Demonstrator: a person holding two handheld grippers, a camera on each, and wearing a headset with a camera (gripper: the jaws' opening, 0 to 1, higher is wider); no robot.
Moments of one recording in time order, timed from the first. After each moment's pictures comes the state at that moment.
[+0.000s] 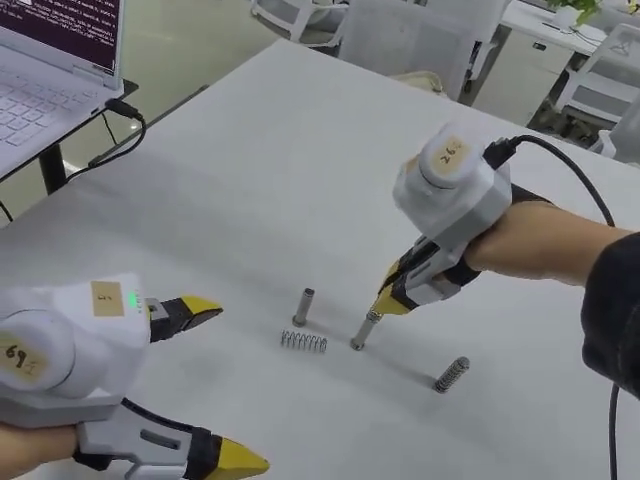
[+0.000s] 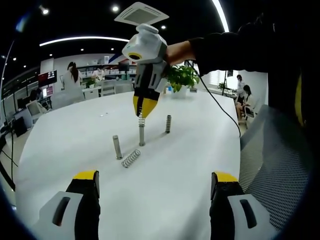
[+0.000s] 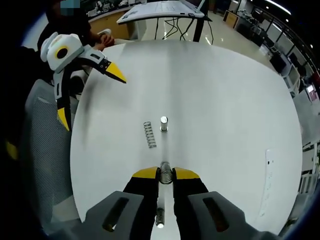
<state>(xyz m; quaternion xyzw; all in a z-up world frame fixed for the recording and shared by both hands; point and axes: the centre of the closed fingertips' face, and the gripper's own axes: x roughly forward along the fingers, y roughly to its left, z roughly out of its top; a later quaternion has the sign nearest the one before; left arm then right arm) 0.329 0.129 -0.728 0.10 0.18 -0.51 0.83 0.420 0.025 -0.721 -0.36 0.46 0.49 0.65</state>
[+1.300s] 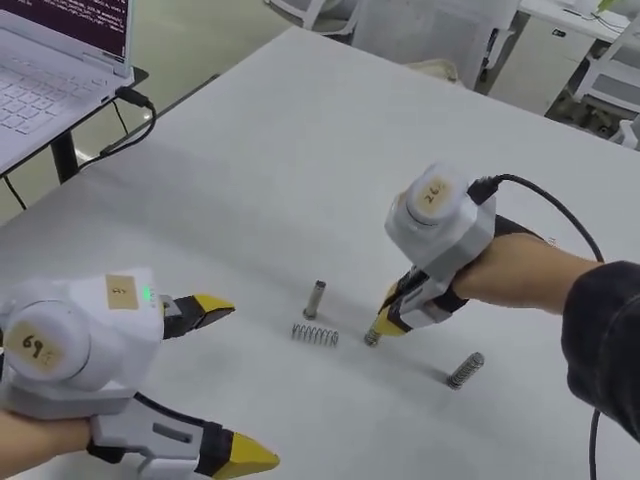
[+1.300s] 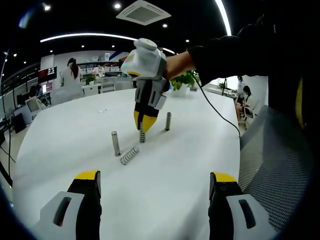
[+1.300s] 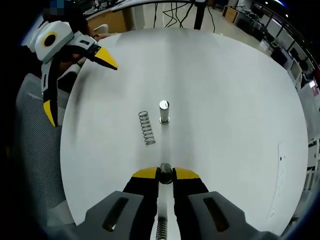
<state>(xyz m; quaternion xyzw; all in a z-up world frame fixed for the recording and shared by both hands) 0.330 0.129 -0.736 0.09 0.19 -0.51 0.83 0.422 0.023 -0.771 -0.35 0.47 0.49 0.65</state>
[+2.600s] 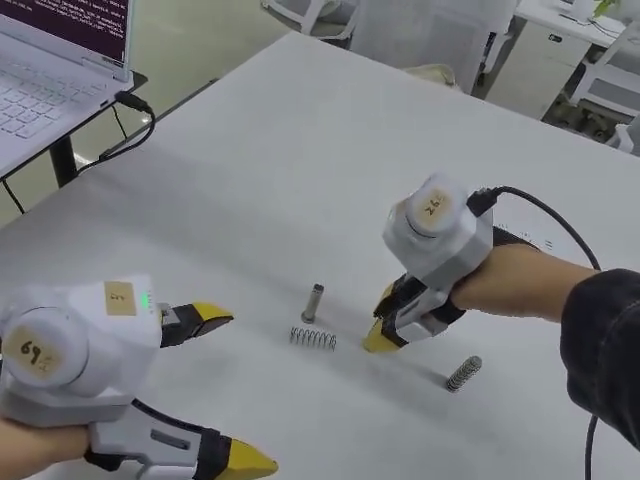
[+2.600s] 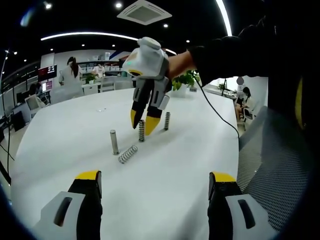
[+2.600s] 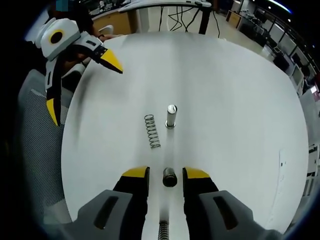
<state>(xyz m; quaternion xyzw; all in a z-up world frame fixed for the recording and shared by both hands) 0.326 0.128 -0.736 0.08 0.20 -0.52 0.83 0.416 0.031 -0.767 -0.35 0.45 0.50 0.65</state>
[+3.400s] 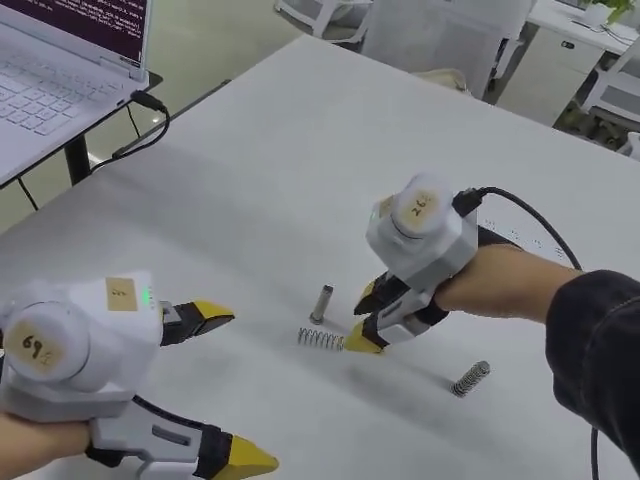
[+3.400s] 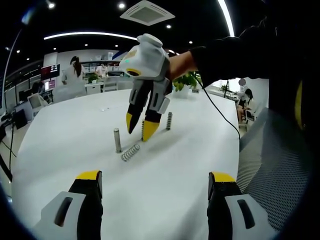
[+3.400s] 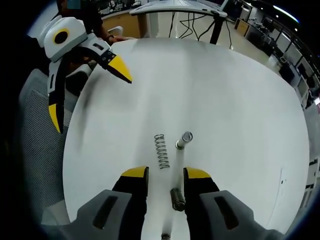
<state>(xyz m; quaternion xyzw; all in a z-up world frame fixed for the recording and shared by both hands) 0.326 0.136 -0.736 0.08 0.20 -0.51 0.84 0.411 0.066 -0.769 -0.36 0.43 0.54 0.63</state>
